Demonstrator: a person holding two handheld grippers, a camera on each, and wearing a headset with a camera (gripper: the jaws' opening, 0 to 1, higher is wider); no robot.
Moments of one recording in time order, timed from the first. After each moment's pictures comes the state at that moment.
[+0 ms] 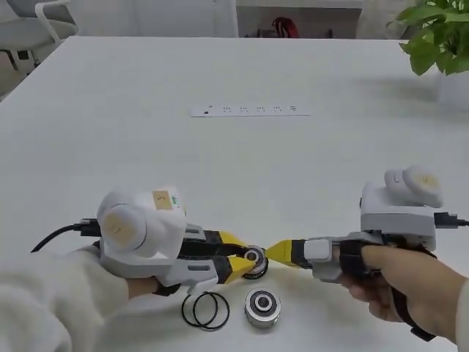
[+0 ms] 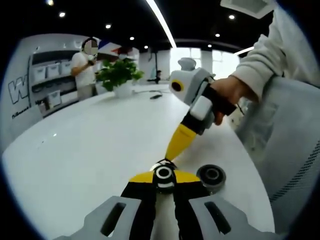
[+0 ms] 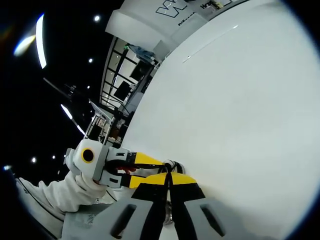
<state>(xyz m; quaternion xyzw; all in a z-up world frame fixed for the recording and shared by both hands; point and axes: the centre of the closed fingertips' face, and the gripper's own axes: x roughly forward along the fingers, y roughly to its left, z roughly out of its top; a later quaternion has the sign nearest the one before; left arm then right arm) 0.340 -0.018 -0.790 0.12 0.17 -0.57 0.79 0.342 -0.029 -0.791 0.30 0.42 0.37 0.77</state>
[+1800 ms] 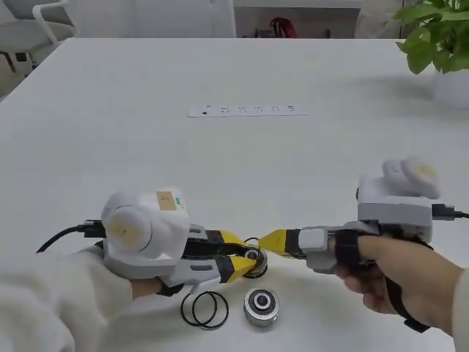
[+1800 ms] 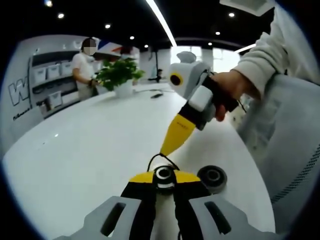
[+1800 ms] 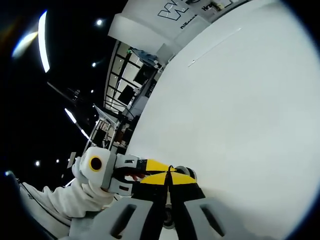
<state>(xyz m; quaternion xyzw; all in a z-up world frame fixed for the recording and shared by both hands) 0.340 -0.021 -0.791 0.13 0.17 -0.57 0.80 0.347 -0.028 -0.777 0.33 0.41 0.36 0.77</state>
